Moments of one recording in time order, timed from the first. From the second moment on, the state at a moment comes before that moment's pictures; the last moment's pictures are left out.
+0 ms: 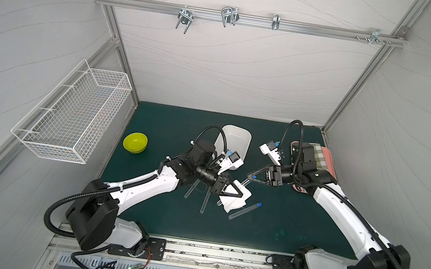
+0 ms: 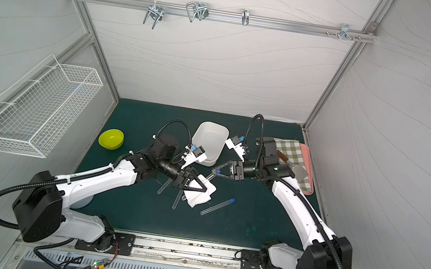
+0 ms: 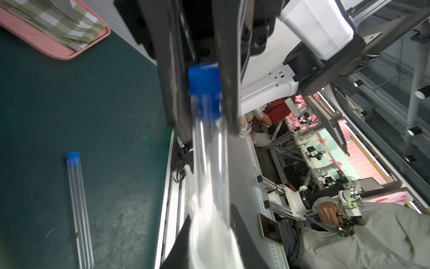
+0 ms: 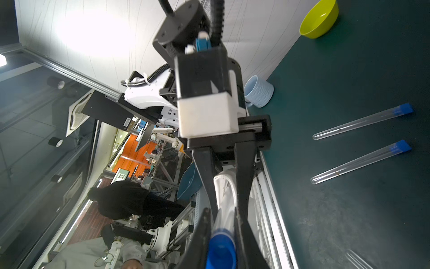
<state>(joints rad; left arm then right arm) -0.67 1.39 0.92 -0.02 1.17 -0.37 0.43 1.23 0.98 -0.48 -1.36 0.26</state>
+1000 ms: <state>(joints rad) -0.67 1.35 0.89 -0.01 1.10 -0.37 0.44 1.26 1.05 -0.58 -1.33 0.03</state>
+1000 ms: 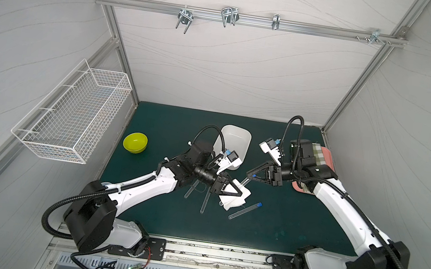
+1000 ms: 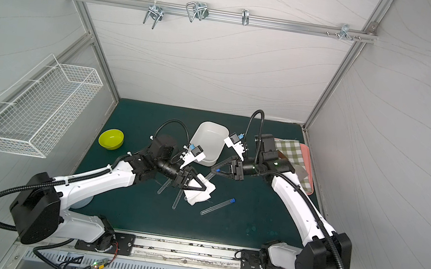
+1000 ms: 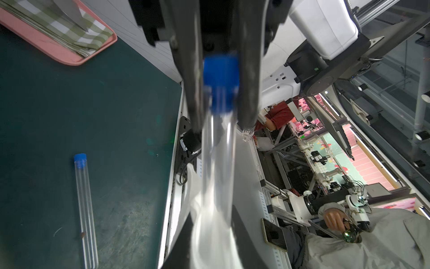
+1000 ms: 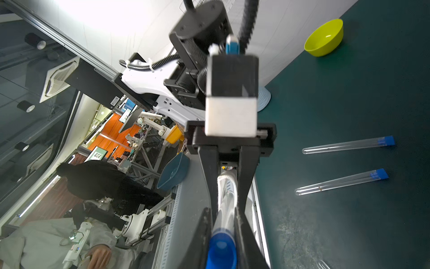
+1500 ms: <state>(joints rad) -0.73 1.27 0.90 -0.17 0.65 -0.18 0.44 1.15 0.89 -0.27 -1.04 0.52</state>
